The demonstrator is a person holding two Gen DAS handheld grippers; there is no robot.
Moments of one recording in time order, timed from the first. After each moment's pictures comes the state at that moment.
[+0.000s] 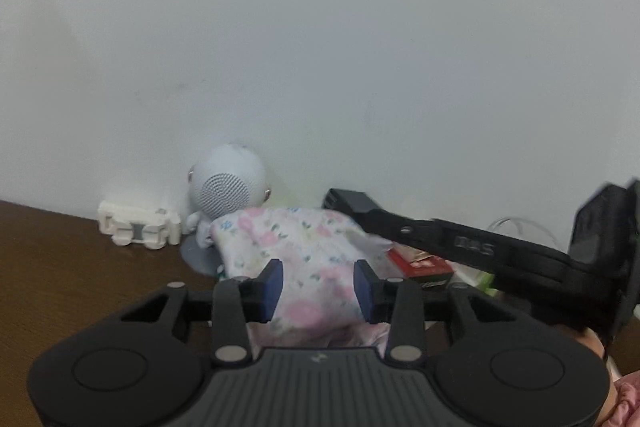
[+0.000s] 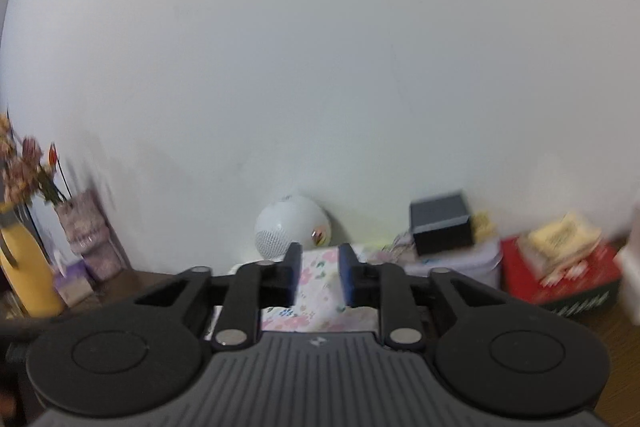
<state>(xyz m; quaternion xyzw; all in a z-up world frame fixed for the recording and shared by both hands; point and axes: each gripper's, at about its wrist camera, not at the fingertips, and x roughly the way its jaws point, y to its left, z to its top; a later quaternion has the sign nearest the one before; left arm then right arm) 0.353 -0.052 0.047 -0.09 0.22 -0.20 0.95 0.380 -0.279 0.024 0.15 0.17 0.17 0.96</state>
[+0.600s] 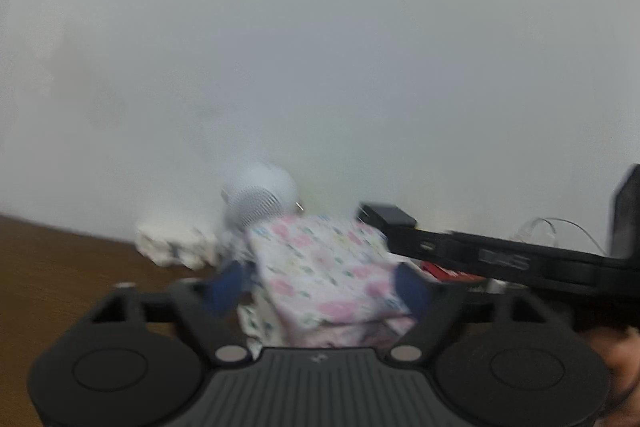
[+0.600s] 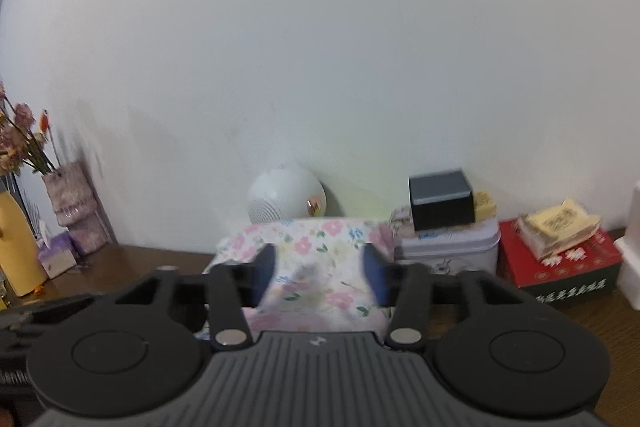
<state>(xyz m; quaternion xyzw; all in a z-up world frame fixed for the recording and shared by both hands) 0.318 -0.046 0.038 -0.06 0.14 -0.13 0.98 0.361 -0.271 0.023 0.11 0.17 0.16 0.97</state>
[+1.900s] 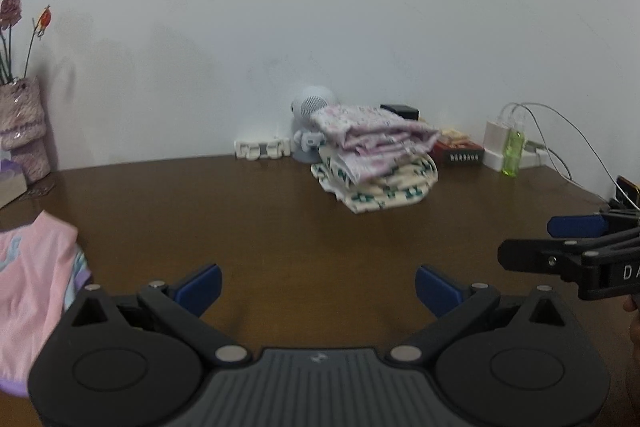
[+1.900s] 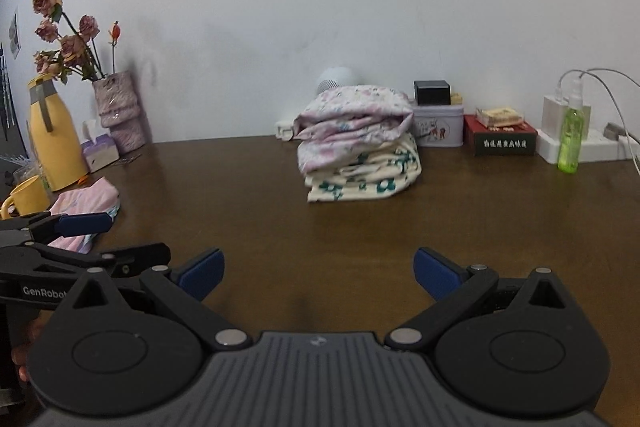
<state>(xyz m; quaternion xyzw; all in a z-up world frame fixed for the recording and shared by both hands) 0.101 -0.002 0.010 0.02 0.24 -0.09 0.97 0.110 -0.229 0.009 0.05 0.25 0.14 0.96</state>
